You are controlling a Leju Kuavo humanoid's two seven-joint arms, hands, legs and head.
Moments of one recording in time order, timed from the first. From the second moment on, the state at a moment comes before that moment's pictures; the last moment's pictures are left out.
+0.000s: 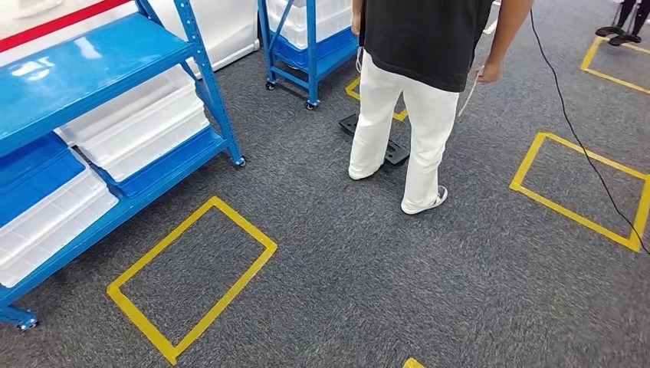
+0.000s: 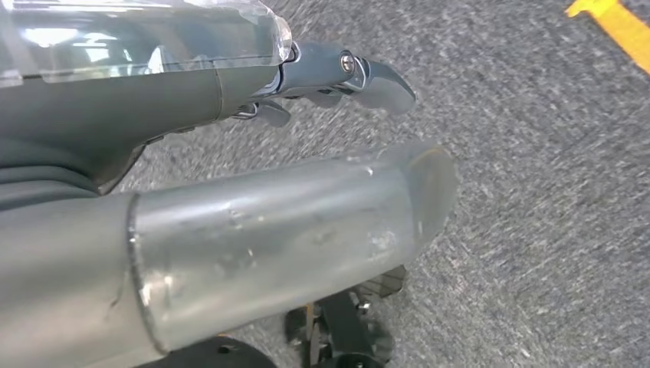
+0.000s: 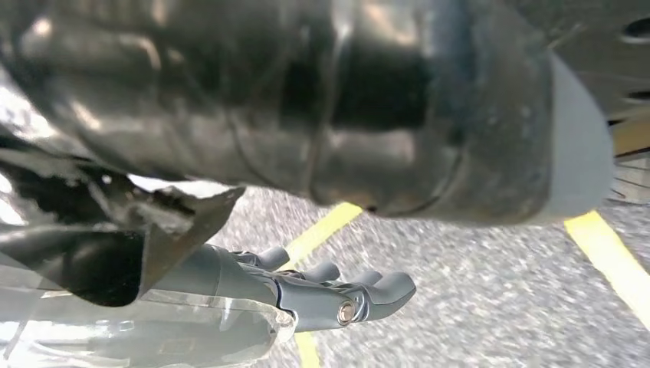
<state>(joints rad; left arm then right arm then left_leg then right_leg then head) -0.09 -0.16 1.17 -0.28 -0.98 0.10 -0.32 0.11 0.35 -1.02 -0.63 1.19 0.19 0.06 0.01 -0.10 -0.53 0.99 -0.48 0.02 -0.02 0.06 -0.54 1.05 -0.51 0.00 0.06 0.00</state>
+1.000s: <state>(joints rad) -0.09 -0.16 1.15 -0.27 -0.94 0.10 -0.32 0.09 0.35 -1.07 -0.64 1.25 0.22 0.02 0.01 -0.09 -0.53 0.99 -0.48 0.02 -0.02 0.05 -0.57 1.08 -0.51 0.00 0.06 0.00</state>
